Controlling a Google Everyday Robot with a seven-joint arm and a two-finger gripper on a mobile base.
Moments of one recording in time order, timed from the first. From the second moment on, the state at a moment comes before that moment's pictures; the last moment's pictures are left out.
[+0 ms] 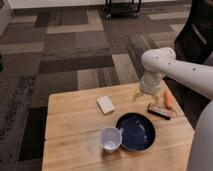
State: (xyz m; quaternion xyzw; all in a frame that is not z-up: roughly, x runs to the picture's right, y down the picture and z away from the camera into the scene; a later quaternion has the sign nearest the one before) arm 0.214 0.061 0.740 -0.22 0.29 0.73 0.57
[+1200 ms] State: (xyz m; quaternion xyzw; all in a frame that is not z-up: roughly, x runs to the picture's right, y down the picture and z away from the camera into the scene) arm 0.286 0.050 0.758 -0.20 0.30 0.74 0.57
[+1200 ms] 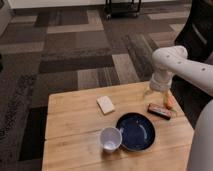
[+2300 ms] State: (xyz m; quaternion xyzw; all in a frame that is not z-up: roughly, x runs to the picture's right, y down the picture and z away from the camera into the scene) arm 0.345 0.069 0.773 -0.21 0.31 0.74 0.56
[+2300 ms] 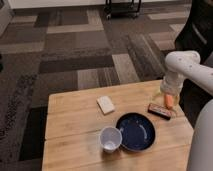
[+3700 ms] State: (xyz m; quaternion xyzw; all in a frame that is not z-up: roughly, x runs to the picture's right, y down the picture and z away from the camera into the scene) arm 0.374 0.074 0.843 -0.23 0.29 0.74 0.56
